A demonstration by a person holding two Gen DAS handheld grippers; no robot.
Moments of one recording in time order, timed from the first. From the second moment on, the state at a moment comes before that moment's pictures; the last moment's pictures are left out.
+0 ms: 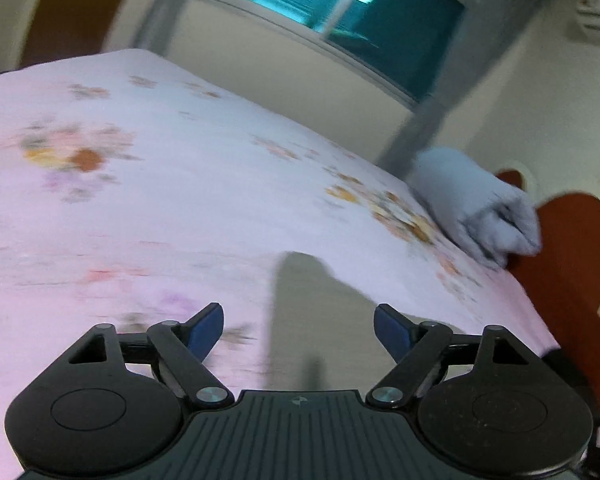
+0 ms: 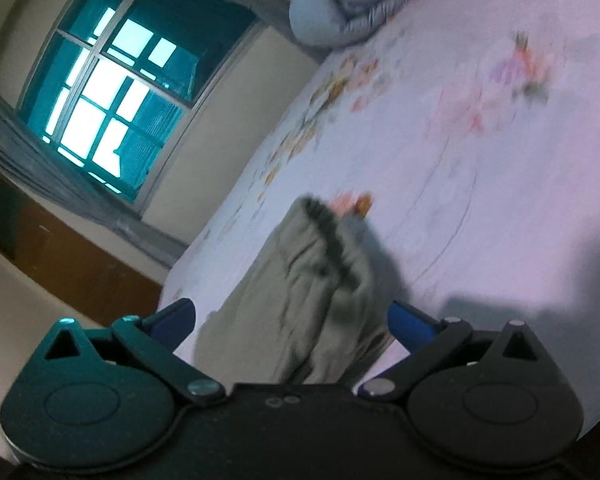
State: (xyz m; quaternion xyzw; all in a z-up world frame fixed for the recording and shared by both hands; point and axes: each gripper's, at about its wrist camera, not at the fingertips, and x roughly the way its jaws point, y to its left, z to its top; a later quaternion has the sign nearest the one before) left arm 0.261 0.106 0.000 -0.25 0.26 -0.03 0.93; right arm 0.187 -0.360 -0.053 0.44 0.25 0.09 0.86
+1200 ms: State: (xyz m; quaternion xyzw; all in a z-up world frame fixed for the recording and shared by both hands) left arm 0.244 0.162 -0.096 -0.30 0.23 0.07 0.92; right arm 0.214 -0.327 -0.024 0.47 0.23 0.14 0.84
